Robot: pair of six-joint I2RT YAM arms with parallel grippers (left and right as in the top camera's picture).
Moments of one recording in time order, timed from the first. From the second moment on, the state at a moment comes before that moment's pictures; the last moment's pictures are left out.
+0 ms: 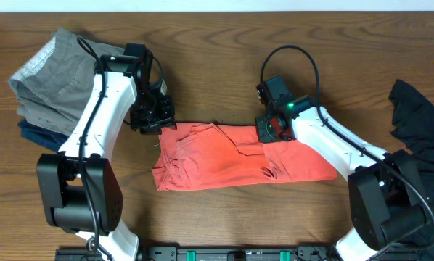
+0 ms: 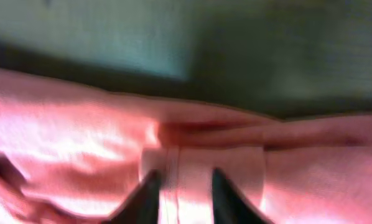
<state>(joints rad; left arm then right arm) -0.11 1.82 1.48 -1.29 0.30 -0.25 0.46 1.79 1.15 -0.72 0.01 0.34</state>
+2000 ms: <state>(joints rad) -0.11 1.82 1.48 -1.30 0.30 -0.25 0.60 1.78 1.15 -0.70 0.21 0.36</state>
